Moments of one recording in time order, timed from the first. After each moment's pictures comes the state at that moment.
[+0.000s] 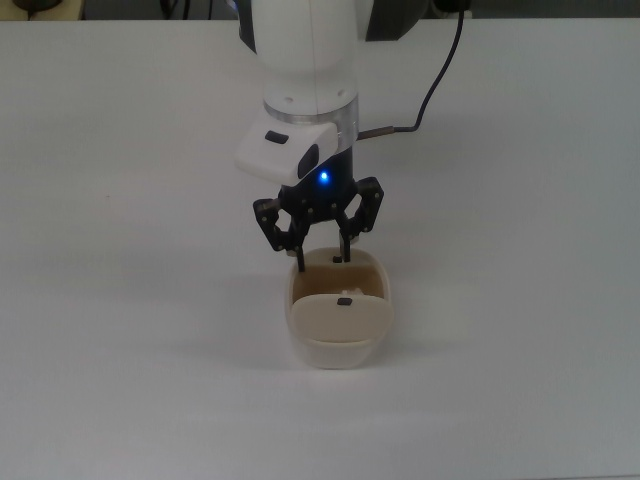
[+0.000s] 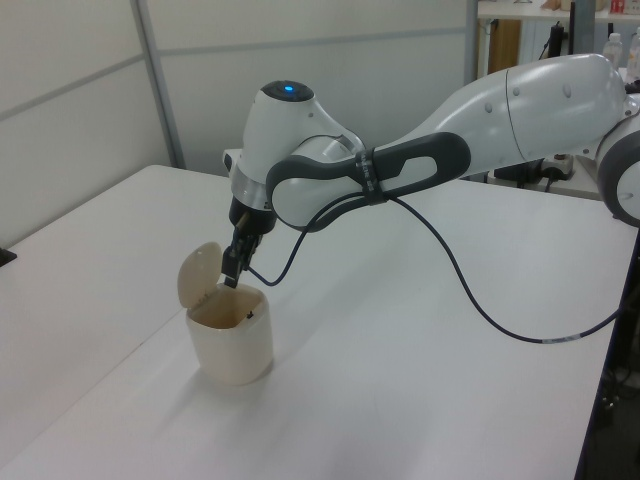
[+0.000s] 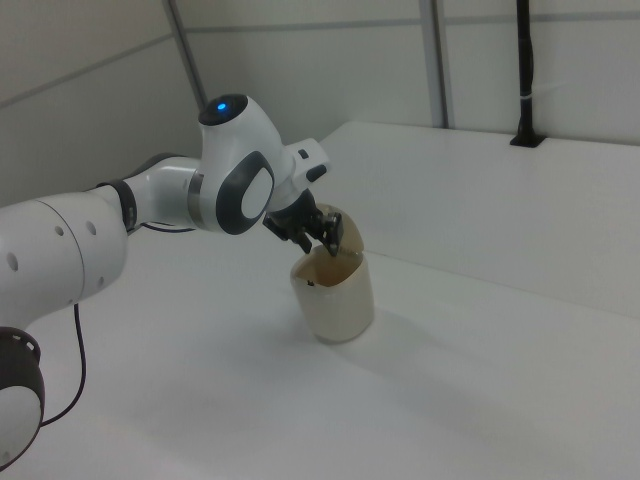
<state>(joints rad) -0.04 0.40 0.19 -1.50 -0.07 2.28 -0.08</state>
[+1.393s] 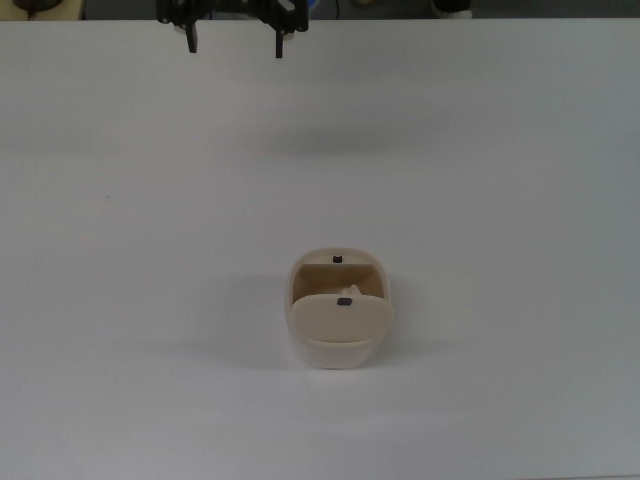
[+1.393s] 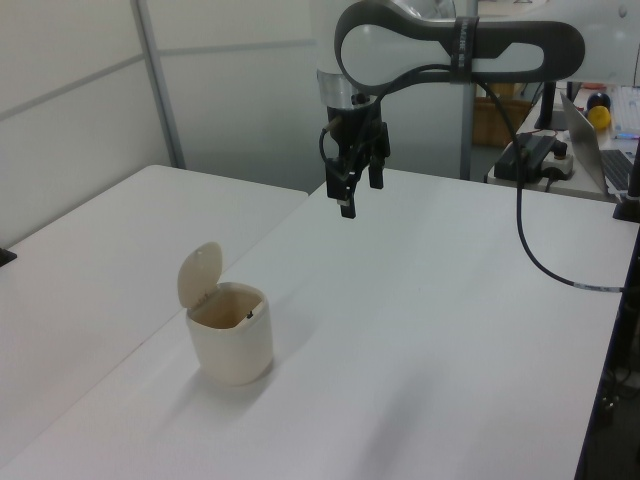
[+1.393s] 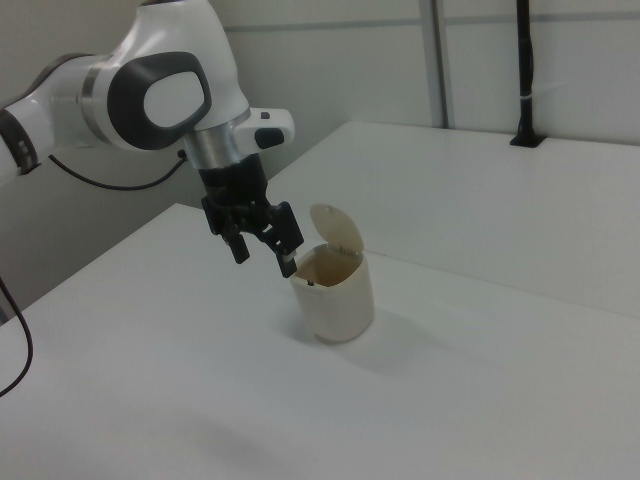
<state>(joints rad) -0.04 0.07 0.08 -1.50 -0.07 1.56 0.05</state>
